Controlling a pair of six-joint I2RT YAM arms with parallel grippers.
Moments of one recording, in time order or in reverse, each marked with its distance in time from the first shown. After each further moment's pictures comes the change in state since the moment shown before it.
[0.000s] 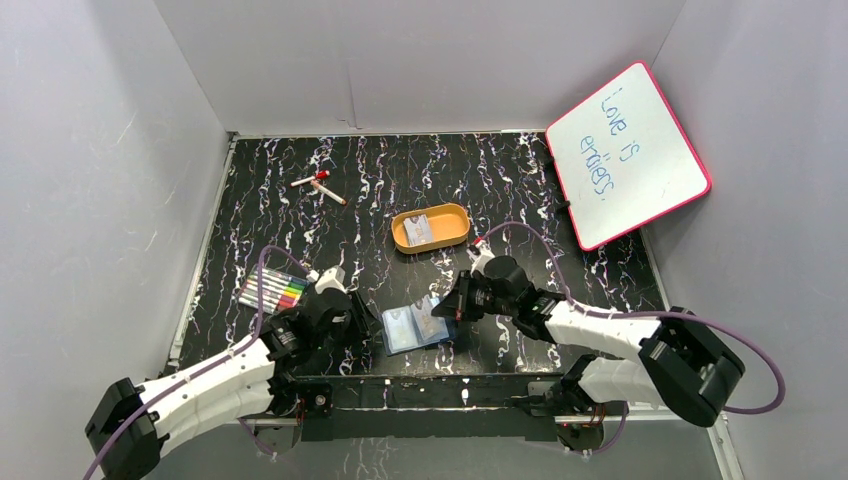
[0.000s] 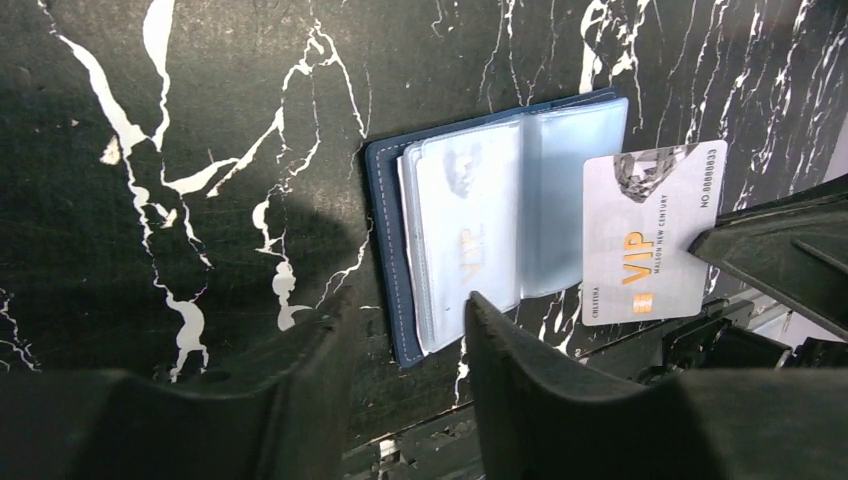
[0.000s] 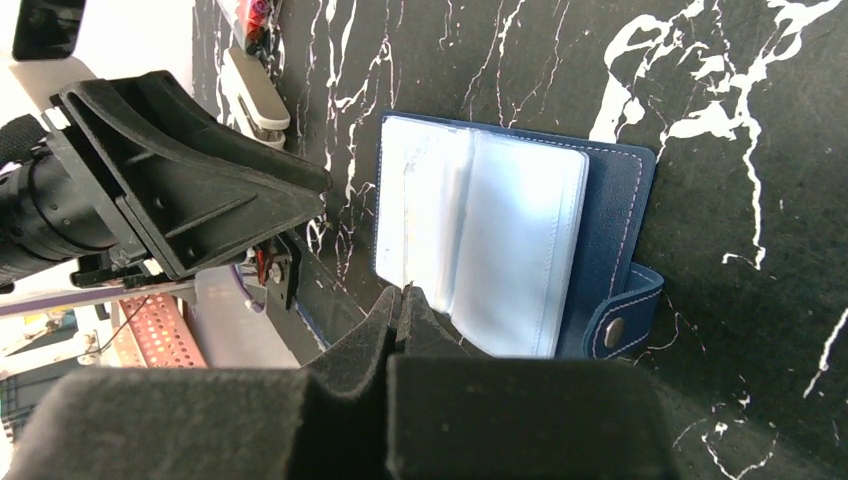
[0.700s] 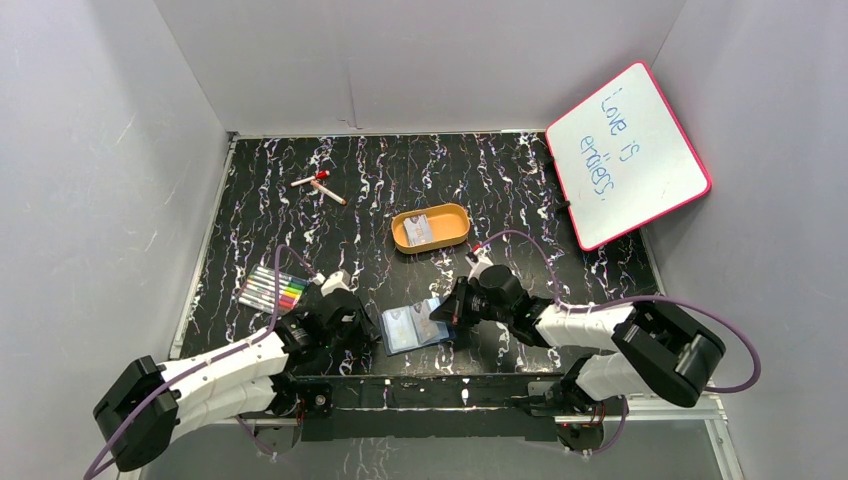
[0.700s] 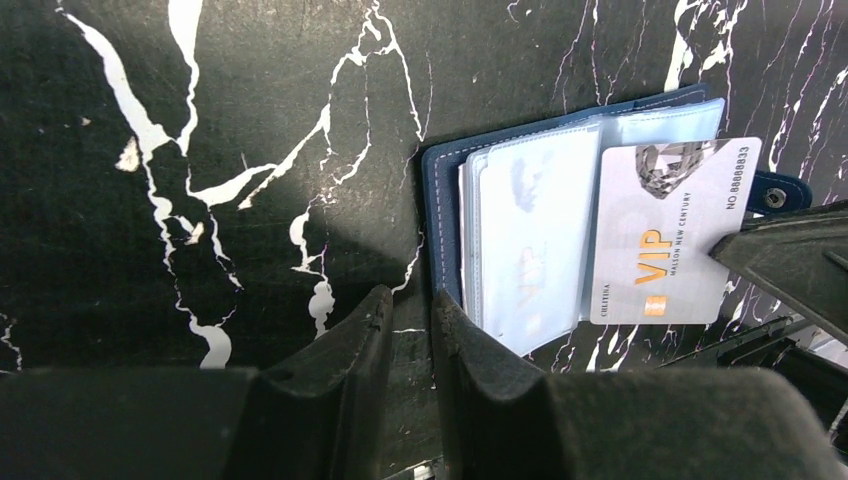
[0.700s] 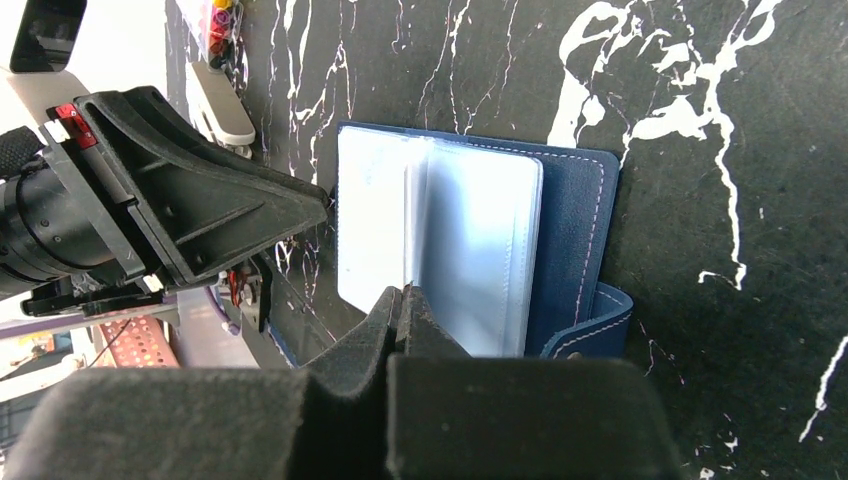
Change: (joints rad) left arm 0.000 0.143 -0.028 0.068 -0.005 0.000; right arm 0.037 0.133 -0.071 0.212 0.067 0.034
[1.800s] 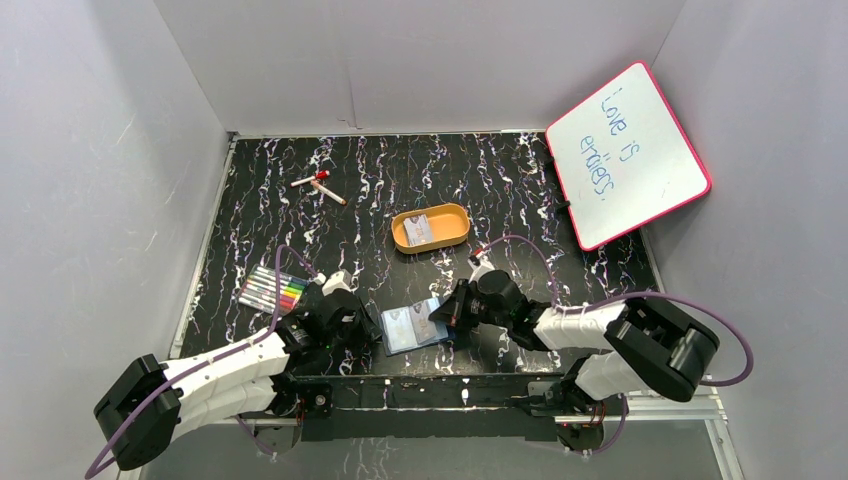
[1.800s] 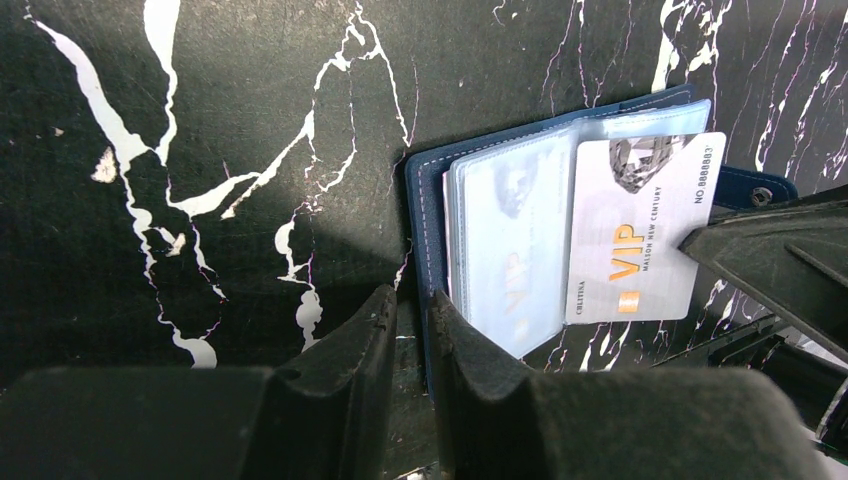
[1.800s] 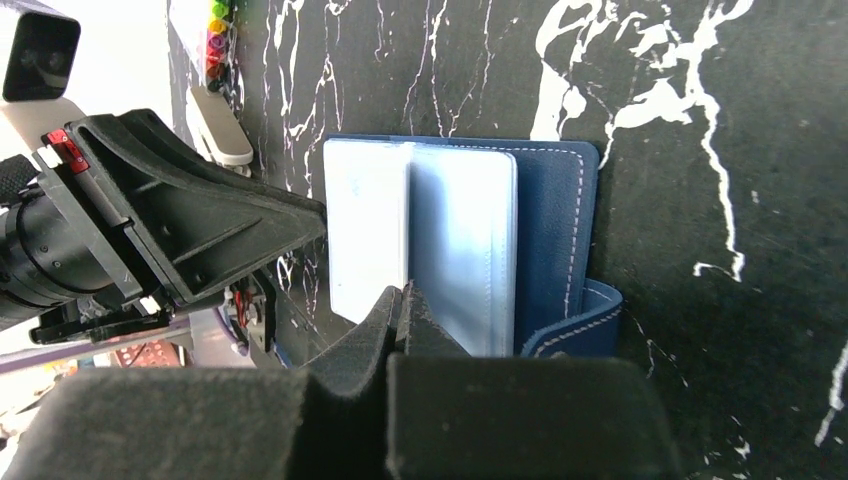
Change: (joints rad) left arm 0.000 0.018 -0.013 0.056 0.011 0.000; right arm 0.025 0.054 -0.027 0.086 0.053 0.073
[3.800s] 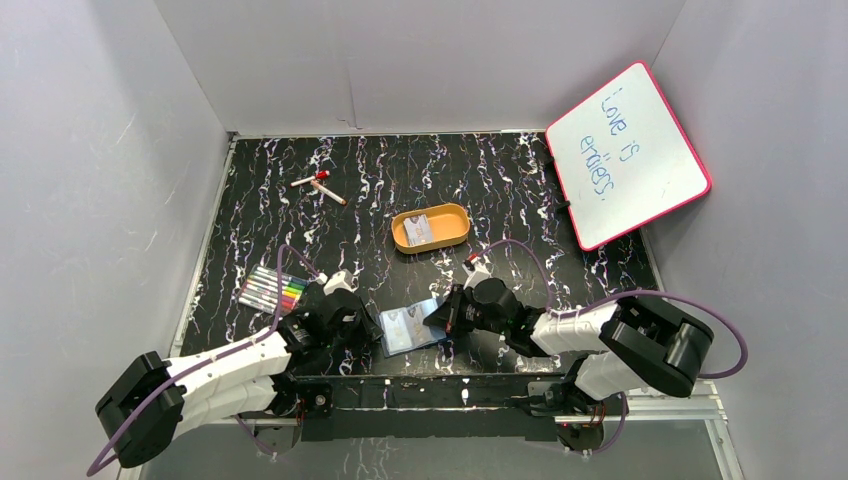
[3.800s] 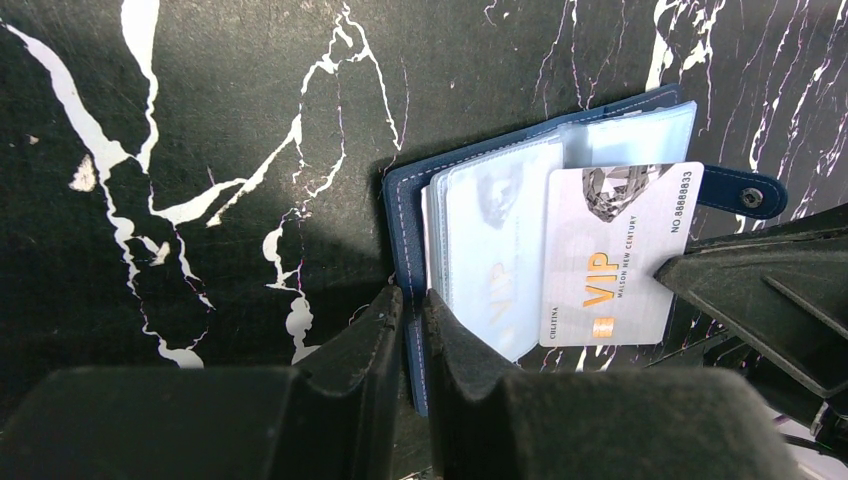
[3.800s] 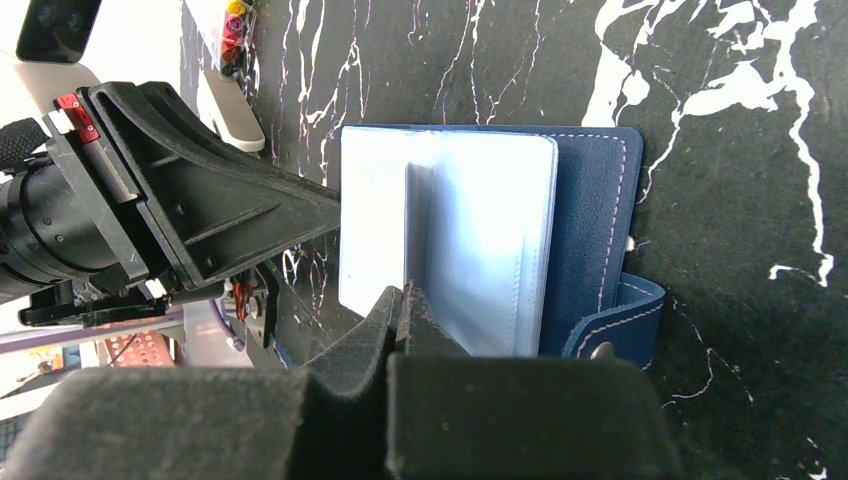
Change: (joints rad) left arm 0.000 0.021 -0.004 0.032 0.011 0.000; right arm 0.078 0.011 -0.023 0.082 0.071 0.001
